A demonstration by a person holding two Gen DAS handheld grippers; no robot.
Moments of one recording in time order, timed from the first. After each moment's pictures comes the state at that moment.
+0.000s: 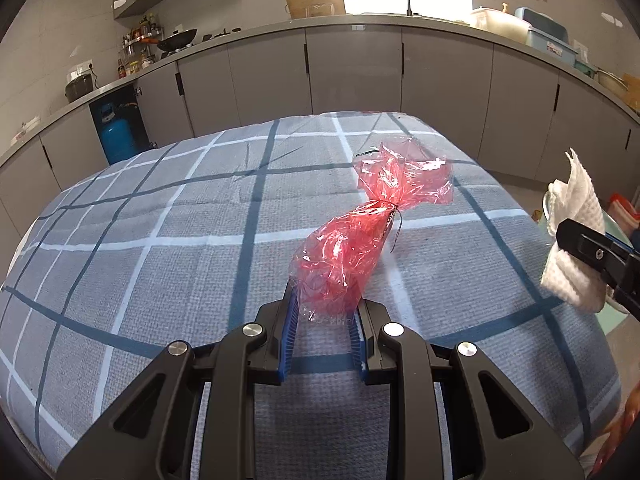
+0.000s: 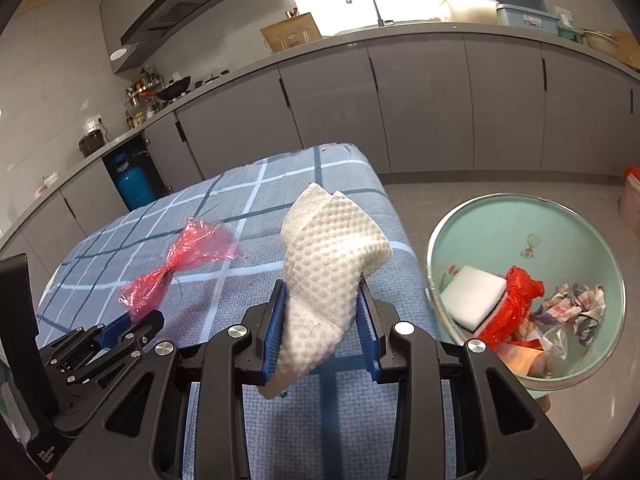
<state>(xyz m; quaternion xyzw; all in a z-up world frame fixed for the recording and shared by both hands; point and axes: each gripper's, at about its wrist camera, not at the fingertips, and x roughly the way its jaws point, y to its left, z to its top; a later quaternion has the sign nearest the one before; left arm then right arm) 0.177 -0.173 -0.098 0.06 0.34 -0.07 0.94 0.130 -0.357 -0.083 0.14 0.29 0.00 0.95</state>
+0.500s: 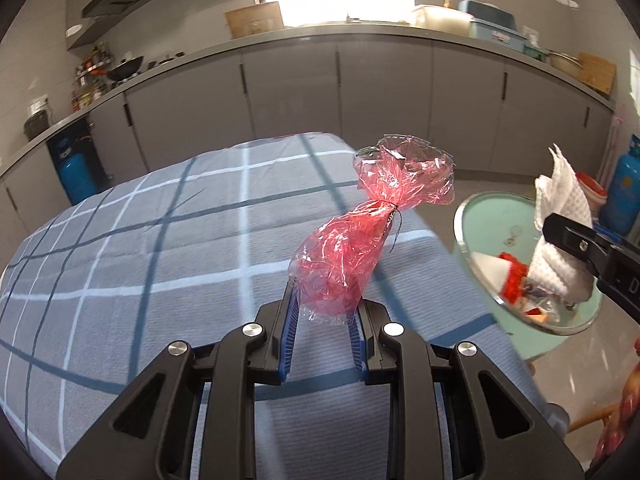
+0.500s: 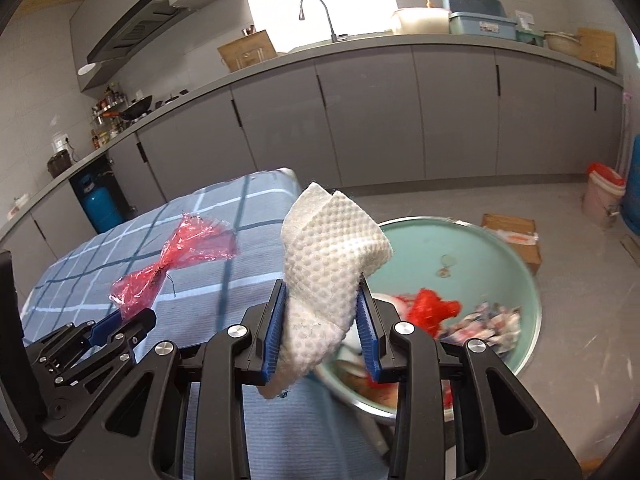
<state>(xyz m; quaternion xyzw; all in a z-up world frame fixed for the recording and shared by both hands) 0.169 -0.267 -0.078 0.10 0.32 -0.15 0.93 0.104 -0.438 -0.065 0.13 0.27 -0.08 0.95</state>
